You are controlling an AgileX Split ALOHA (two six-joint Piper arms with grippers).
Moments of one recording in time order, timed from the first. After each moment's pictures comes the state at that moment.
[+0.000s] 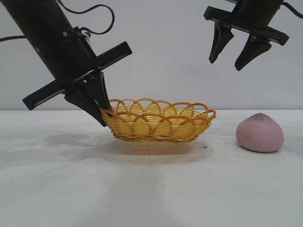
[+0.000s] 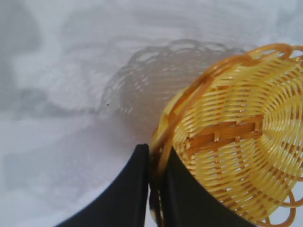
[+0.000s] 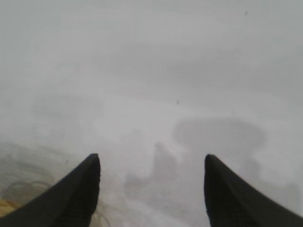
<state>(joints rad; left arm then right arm) -0.39 1.96 -1.13 -0.87 0.49 0.19 0.20 1.96 -1.49 0.46 0.66 -0.29</state>
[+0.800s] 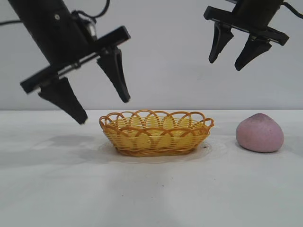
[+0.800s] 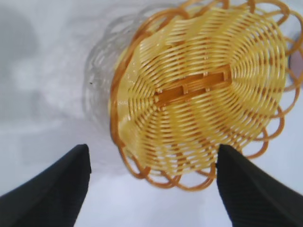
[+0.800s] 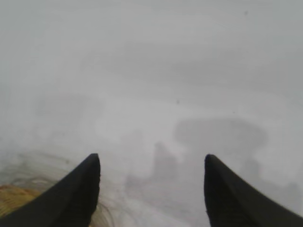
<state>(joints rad) -0.39 1.85 -1.33 -0.19 0.91 0.16 0.20 1.96 -1.49 0.47 0.67 -0.29</state>
